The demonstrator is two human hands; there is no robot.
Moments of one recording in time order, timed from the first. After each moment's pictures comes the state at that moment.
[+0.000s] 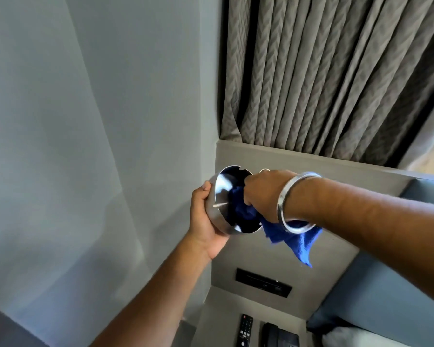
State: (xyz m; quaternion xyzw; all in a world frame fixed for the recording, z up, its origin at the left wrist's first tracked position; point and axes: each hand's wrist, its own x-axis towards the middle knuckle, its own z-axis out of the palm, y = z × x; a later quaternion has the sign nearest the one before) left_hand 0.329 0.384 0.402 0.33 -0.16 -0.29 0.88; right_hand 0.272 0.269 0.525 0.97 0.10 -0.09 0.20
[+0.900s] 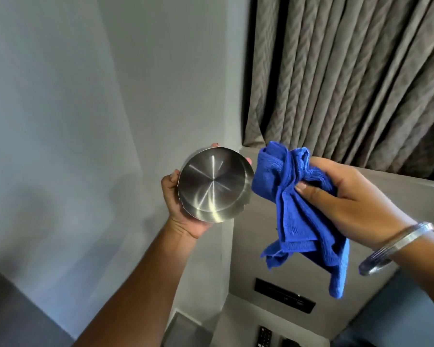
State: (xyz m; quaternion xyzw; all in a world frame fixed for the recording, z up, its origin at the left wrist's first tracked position) left_hand 0.372 0.434 0.441 0.20 -0.31 -0.28 0.89; right_hand 0.225 0.233 0.535 0.88 0.16 0.19 -0.40
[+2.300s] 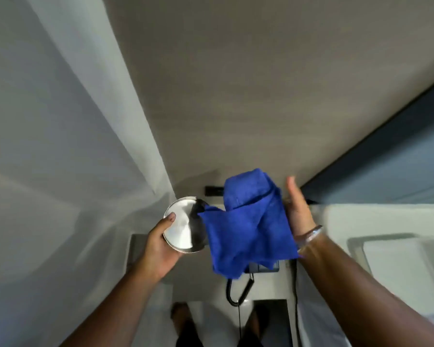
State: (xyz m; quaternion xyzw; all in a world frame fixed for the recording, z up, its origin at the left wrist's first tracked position) left_hand 0.389 0.410 0.093 0.45 0.12 -0.48 0.75; right_hand 0.251 0.182 0.210 0.26 -0.24 -0.02 -0.93
